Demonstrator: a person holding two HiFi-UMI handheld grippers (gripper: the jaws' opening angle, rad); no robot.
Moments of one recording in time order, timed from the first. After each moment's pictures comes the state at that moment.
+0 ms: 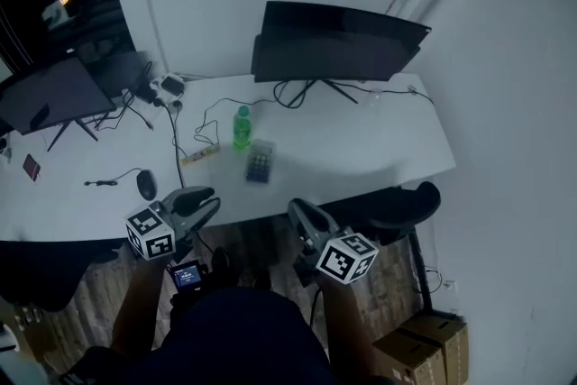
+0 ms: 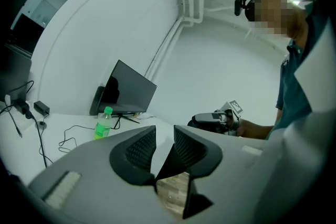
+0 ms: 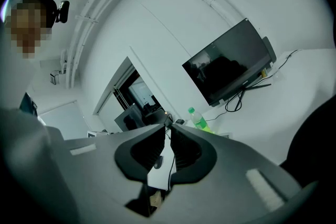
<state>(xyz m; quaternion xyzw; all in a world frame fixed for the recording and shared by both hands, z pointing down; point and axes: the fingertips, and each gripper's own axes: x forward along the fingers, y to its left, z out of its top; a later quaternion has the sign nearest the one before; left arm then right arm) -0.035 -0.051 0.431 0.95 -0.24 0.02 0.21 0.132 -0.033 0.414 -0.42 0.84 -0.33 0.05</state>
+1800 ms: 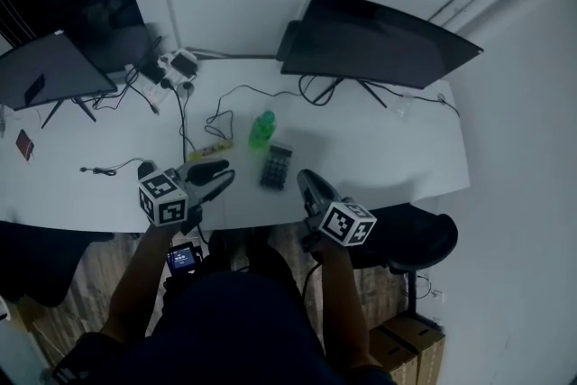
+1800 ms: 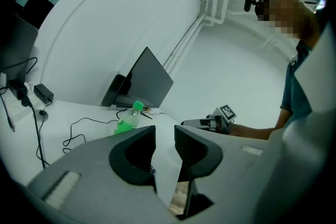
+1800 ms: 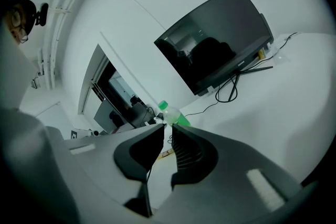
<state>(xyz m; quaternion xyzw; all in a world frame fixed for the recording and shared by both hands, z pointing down) -0.051 -0.178 0.495 0.93 -0.25 0.03 0.28 0.119 -0.189 0.510 -0.44 0.80 -0.40 0.00</state>
